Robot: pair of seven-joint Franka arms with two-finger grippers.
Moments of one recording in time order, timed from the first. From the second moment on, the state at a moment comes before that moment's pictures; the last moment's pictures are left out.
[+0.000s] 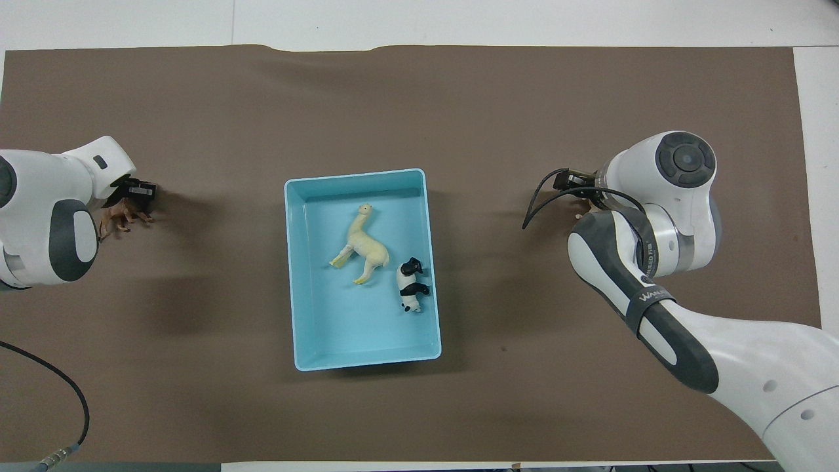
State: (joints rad) left arm 0.21 0.37 -0.10 -2.01 0.13 2.62 0.26; right arm 0.19 0.36 -0.05 -2.00 -0.02 2.43 0.53
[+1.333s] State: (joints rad) left arm -0.25 0.27 -0.13 -1.66 0.13 1.93 -0.54; right arm 0.19 0.34 -0.05 -1.94 -0.04 2.28 0.48
